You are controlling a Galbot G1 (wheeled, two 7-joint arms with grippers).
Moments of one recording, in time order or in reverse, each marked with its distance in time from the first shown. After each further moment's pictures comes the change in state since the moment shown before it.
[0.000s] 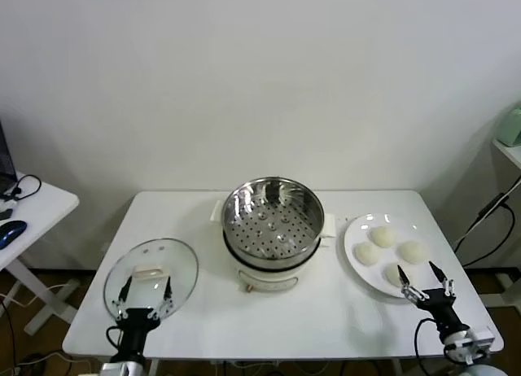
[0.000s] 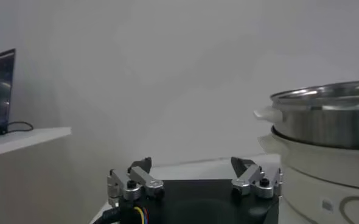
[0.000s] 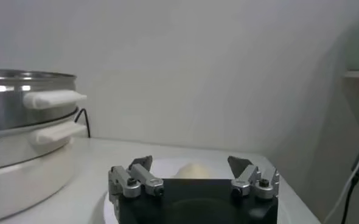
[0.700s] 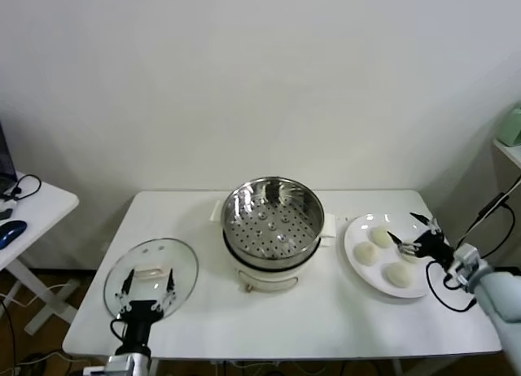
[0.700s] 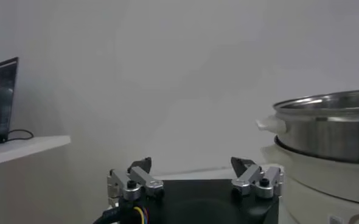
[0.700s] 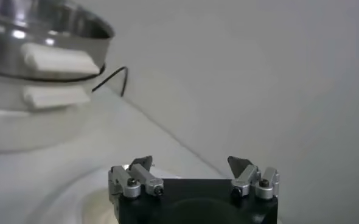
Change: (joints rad) left arm -0.033 0.029 0.042 0.013 -0.004 0.004 -0.073; right arm 0.616 -0.472 -0.485 -0.303 -0.232 -0.108 -0.362
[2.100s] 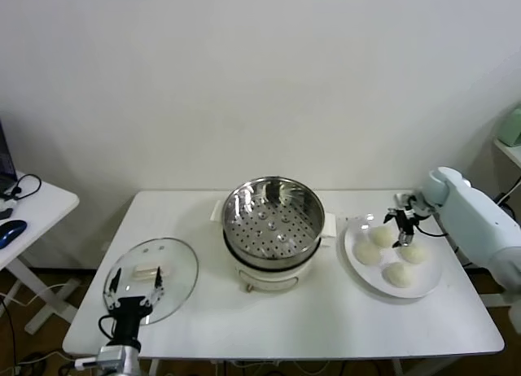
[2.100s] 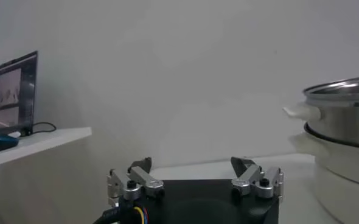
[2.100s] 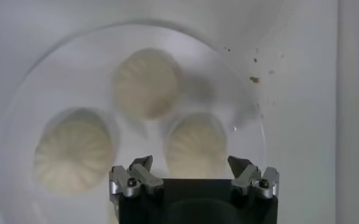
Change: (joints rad) left arm -0.023 0.026 -0.025 0.009 -0.008 0.070 -0.042; right arm 0.848 0.313 -0.806 -0.820 -0.510 0.185 -0.528
